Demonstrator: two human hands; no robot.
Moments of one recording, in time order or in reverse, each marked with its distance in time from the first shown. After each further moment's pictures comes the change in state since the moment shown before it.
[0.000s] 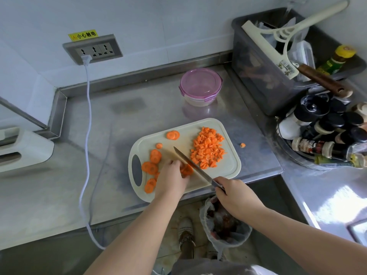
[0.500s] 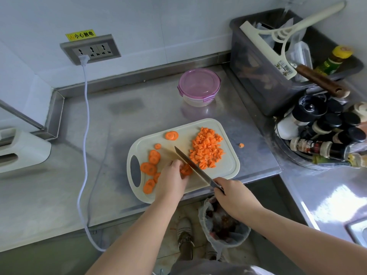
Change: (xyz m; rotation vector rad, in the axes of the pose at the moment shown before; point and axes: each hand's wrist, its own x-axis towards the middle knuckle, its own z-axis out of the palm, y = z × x) left_hand -0.001 -0.003 0.007 -0.083 0.012 0.011; right_hand -0.001 -0.005 -0.001 0.032 -0.029 0.065
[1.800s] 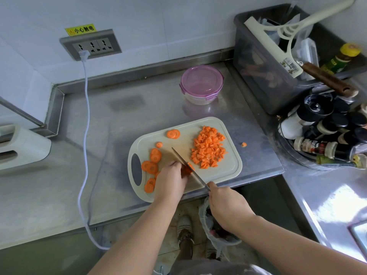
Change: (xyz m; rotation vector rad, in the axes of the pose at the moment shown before) left_hand -0.003 -0.002 -0.005 0.117 0.040 0.083; right_hand -0.002 -0.019 0.020 -0.316 -0.075 -0.032
